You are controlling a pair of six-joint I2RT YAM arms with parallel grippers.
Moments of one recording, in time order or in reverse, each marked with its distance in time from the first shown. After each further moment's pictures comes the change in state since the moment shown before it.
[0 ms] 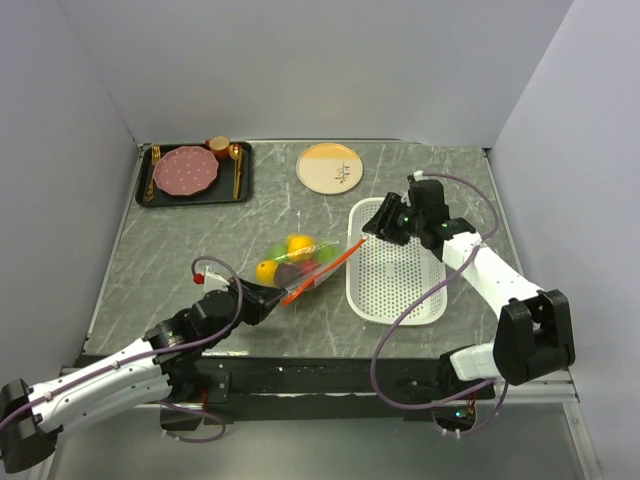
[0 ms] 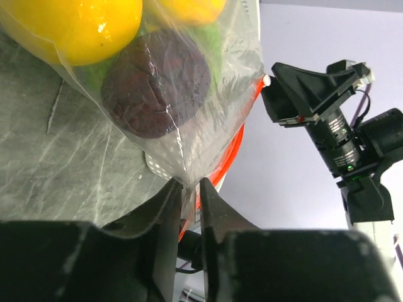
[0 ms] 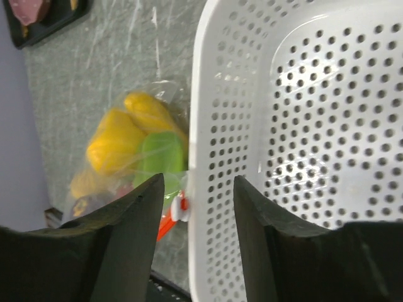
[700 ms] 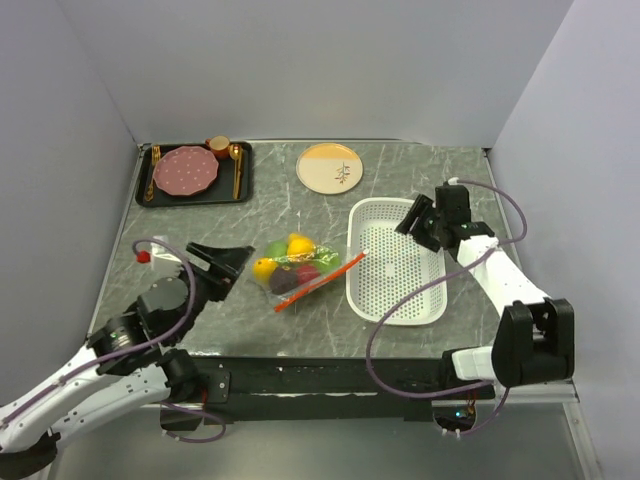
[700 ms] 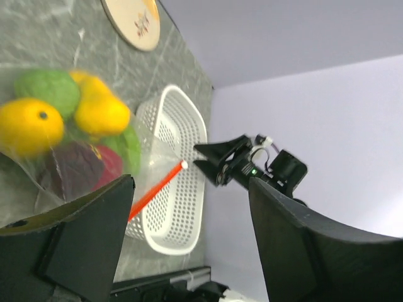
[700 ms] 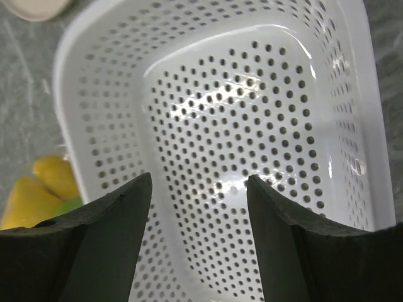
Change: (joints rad) left arm 0.000 -0.123 0.396 -0.349 -0.263 0.274; right arm -0.170 -0.031 -0.044 -0.082 0.197 -0.054
